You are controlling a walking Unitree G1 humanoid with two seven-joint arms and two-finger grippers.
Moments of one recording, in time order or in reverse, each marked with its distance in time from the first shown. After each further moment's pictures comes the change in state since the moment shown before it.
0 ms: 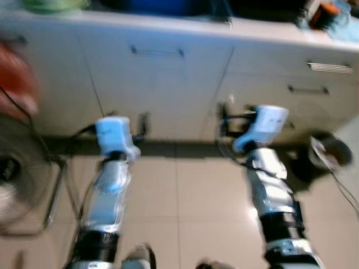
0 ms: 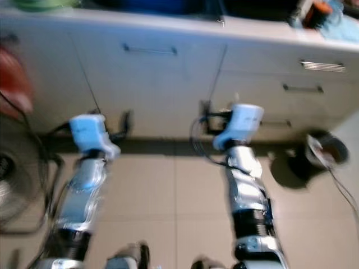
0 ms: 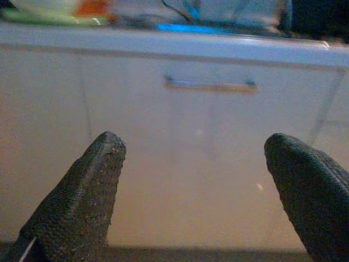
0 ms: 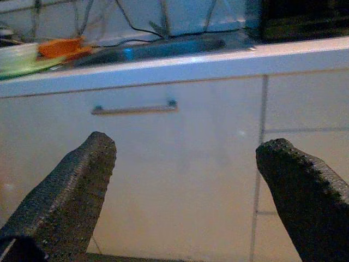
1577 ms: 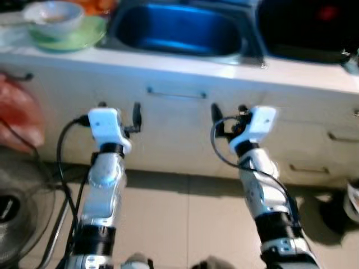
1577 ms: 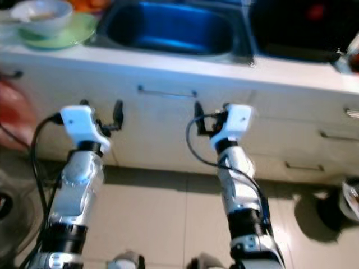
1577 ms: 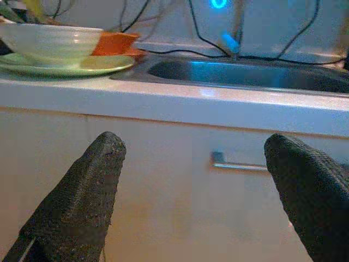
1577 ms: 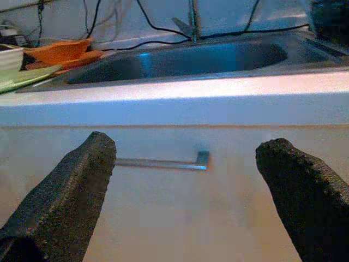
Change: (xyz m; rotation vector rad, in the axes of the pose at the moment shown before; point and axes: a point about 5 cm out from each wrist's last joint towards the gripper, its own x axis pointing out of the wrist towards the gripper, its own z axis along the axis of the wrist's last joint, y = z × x) left arm 0.008 0.002 0.017 -0.012 -0.061 0.001; right arm 0.001 0.003 -0.002 -0.001 0.008 0.019
